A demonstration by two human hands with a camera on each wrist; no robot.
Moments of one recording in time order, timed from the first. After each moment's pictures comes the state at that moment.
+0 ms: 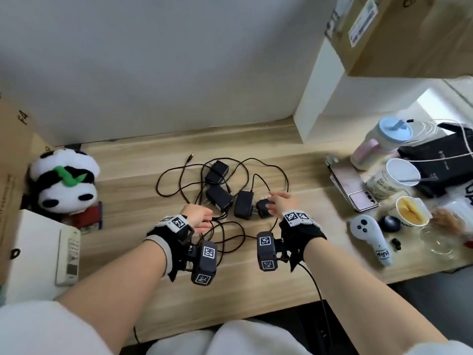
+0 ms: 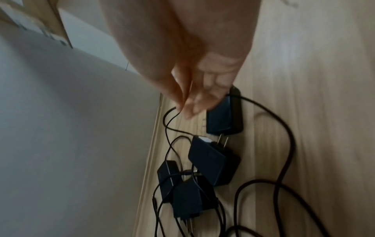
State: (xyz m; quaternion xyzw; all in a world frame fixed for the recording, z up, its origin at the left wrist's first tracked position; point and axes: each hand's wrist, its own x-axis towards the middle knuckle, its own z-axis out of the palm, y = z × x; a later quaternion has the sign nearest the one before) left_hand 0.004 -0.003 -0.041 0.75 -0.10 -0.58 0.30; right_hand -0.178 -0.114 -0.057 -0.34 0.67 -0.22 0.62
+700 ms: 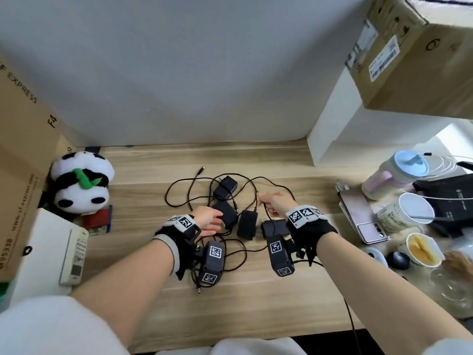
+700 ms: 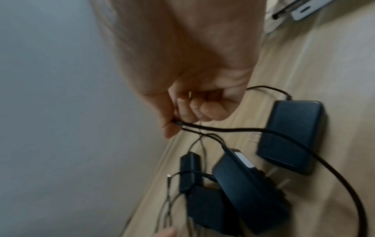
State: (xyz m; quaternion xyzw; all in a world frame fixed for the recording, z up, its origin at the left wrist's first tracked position) left_hand 0.007 -0.028 -0.015 0.73 -0.08 -0.59 0.33; right_hand -0.149 -0.159 -0.016 -0.58 0.55 -0.01 0.60
